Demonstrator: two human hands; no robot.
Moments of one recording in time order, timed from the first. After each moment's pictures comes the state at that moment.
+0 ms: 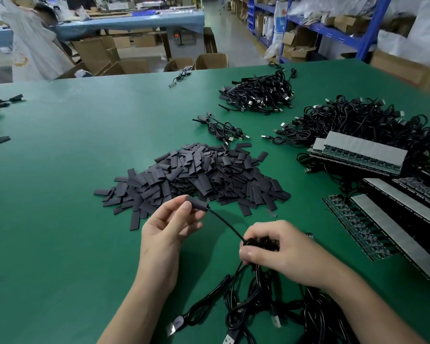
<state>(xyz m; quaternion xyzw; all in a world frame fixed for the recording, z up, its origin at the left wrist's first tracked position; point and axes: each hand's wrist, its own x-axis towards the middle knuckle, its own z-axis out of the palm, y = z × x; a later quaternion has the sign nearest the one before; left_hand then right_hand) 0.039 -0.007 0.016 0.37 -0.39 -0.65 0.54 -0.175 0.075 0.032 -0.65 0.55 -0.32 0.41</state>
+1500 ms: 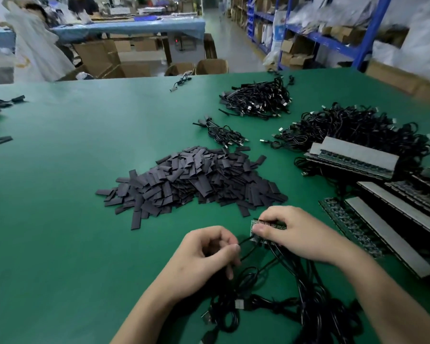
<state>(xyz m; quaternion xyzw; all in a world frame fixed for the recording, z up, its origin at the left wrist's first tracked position) 0.033 0.018 0.026 0.30 -0.69 -0.61 0.25 -0.204 0.058 0.040 -0.64 0.68 -0.20 0.29</state>
